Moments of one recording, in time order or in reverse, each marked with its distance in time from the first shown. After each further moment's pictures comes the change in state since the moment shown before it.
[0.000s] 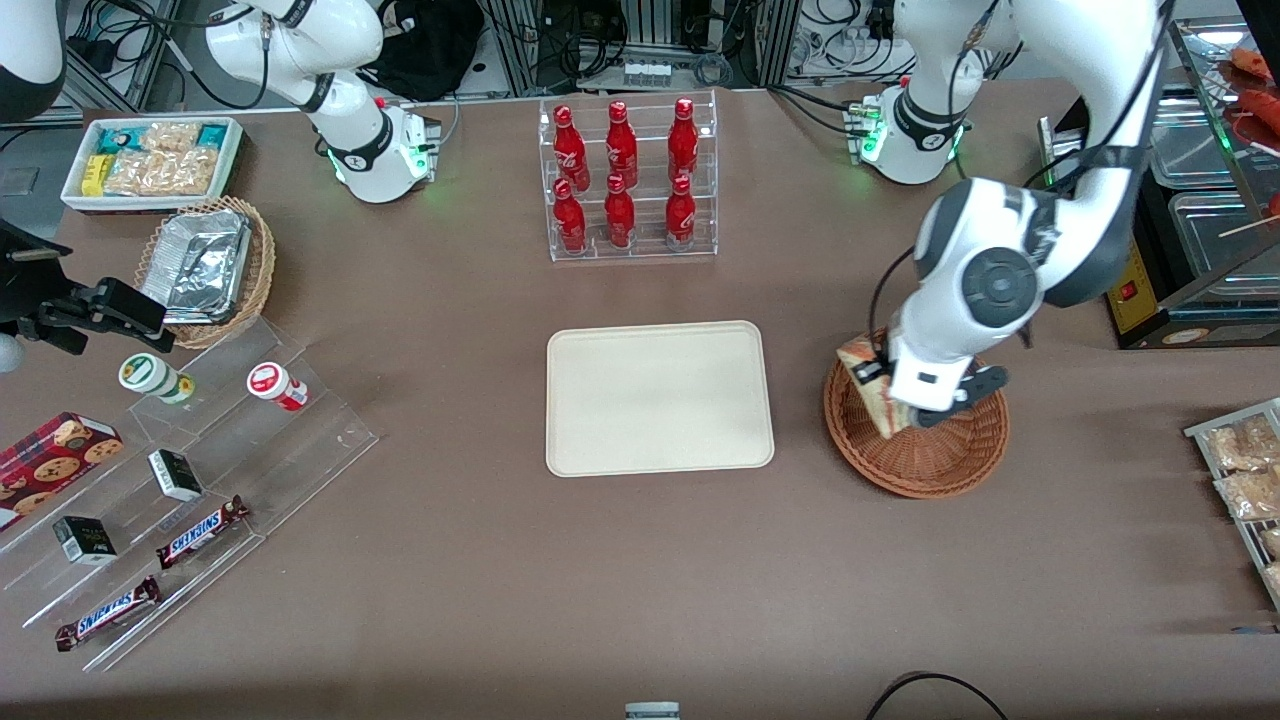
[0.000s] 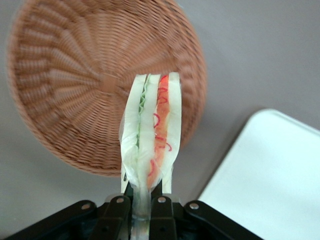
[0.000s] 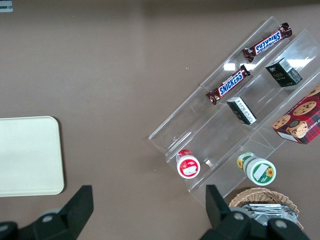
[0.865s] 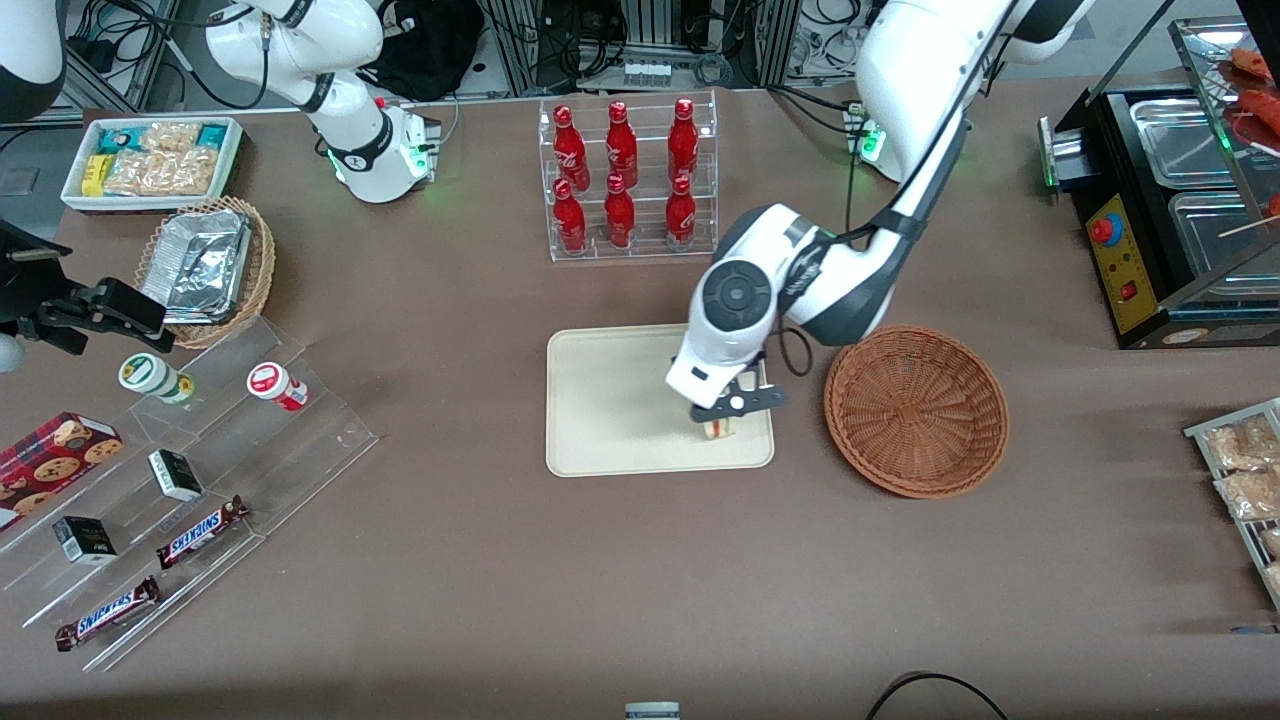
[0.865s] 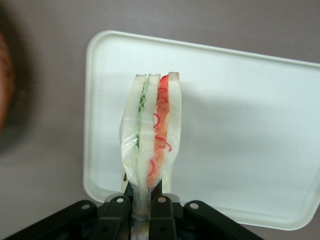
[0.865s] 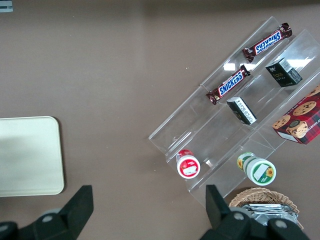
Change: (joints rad) arm -0.331 0.328 -0.002 0.363 0.000 0.004 -0.063
